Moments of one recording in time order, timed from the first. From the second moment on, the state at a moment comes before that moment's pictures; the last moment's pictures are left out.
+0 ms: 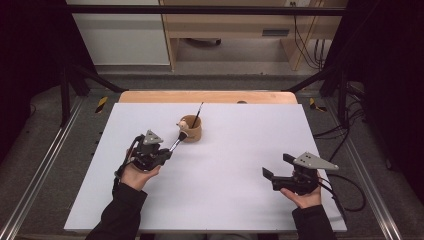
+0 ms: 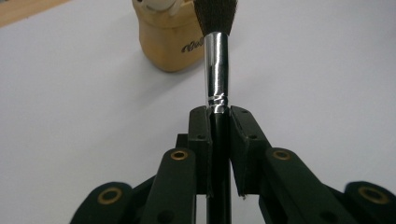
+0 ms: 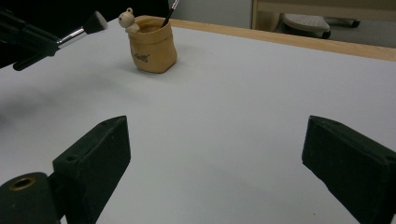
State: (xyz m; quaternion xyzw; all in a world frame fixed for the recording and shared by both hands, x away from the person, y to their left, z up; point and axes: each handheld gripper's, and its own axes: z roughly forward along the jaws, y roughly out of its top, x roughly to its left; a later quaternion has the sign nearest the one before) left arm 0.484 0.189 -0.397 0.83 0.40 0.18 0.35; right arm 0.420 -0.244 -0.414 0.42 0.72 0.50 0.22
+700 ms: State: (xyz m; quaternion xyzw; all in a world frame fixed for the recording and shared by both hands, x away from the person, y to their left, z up) left arm 0.462 0.166 -0.381 0.81 0.37 0.21 0.41; right arm 0.417 -0.227 -0.399 0.42 0.71 0.54 0.19
